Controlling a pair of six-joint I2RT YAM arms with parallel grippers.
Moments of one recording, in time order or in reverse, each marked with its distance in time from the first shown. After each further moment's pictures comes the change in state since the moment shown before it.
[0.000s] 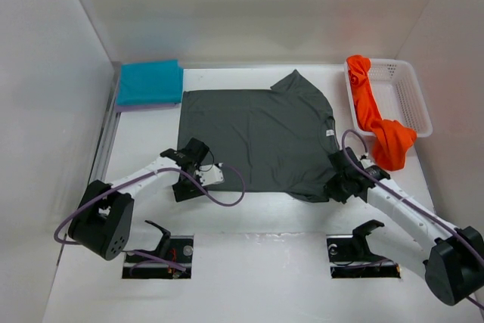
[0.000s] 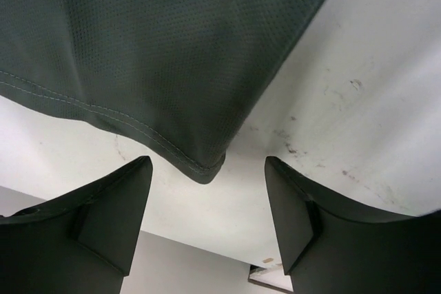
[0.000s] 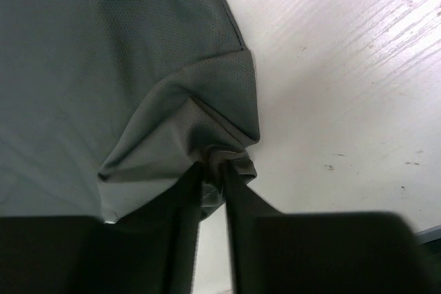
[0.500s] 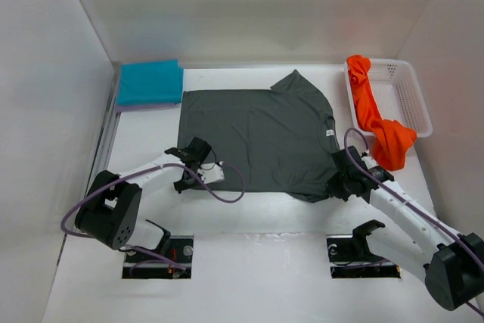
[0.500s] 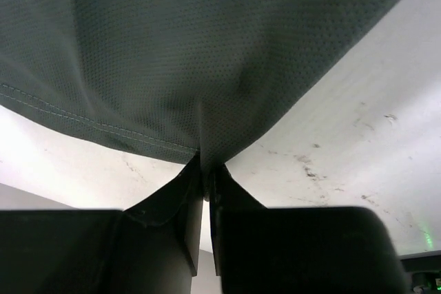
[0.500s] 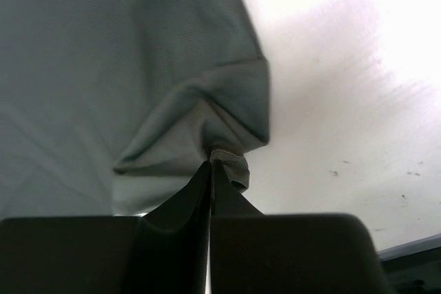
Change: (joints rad) left arm 0.005 0.079 0.002 0.068 -0.042 -0.014; right arm -0.022 -0.037 -0.006 0.018 -0.017 -0.051
